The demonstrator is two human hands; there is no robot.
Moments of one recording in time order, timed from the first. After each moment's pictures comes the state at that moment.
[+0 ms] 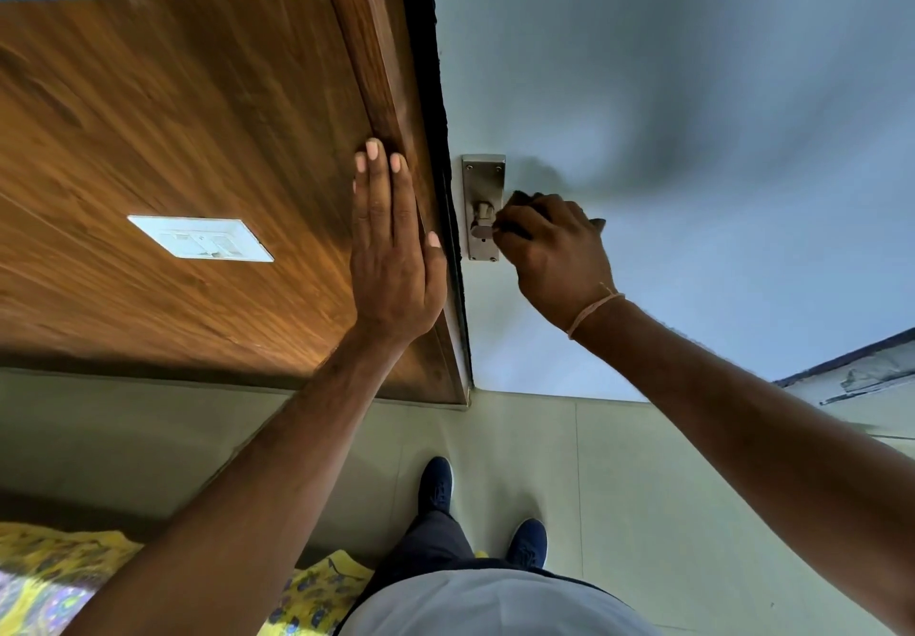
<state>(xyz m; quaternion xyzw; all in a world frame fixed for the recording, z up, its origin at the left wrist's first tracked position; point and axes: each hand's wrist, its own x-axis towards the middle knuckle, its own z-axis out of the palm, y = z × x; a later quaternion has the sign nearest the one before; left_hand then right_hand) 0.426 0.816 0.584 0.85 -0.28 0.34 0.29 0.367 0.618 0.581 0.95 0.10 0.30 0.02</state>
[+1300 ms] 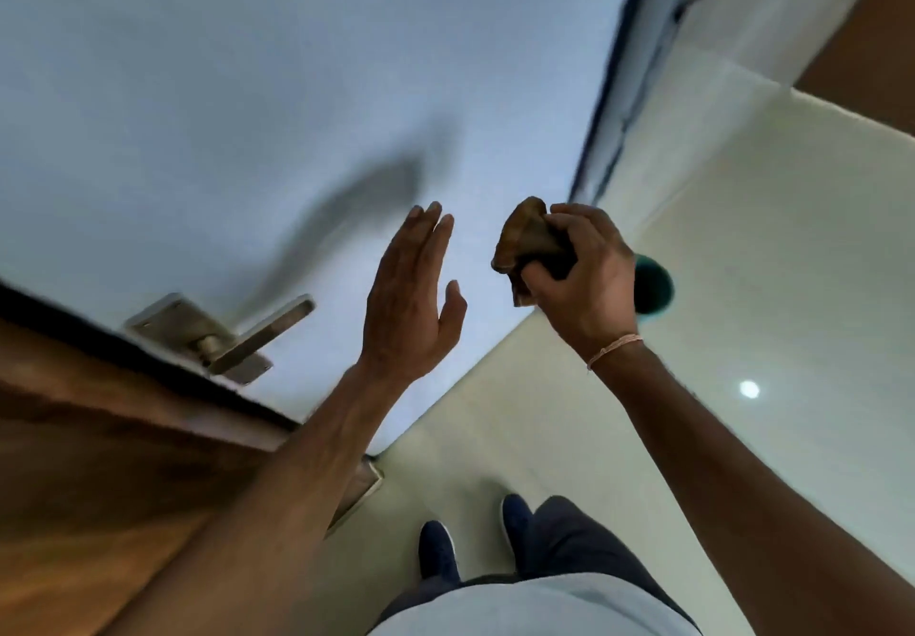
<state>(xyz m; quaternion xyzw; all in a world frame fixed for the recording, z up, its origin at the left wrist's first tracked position) 0.337 0.621 0.582 0.65 -0.67 0.05 0.37 0.140 0.537 0.616 0.74 -0.49 0.41 -0.21</state>
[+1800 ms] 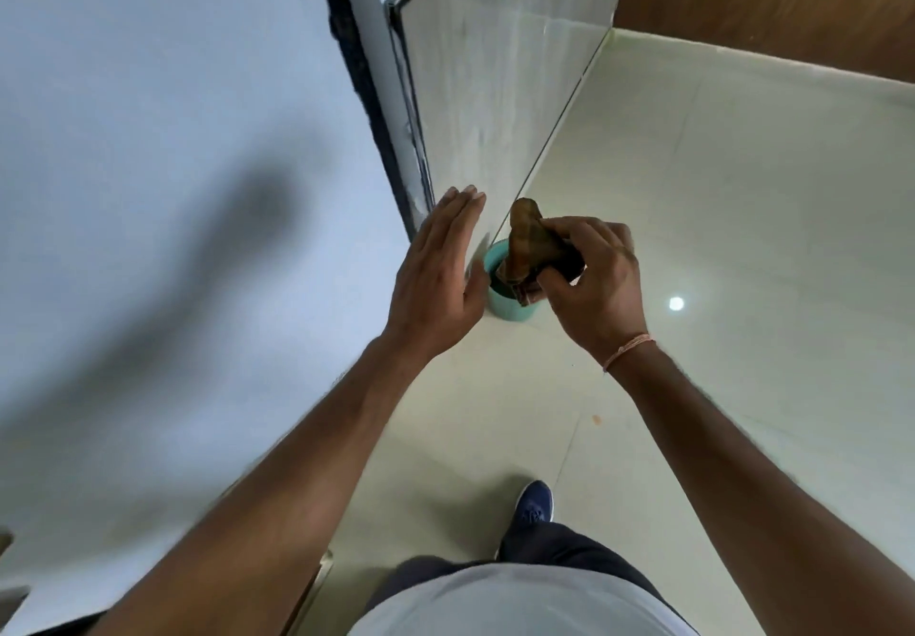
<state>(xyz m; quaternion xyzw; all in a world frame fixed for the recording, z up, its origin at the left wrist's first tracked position) 0.104 0.403 0.568 0.50 -0.79 -0.10 0.34 -0.102 0.414 0.566 0.66 -0.60 0.43 -0.17</state>
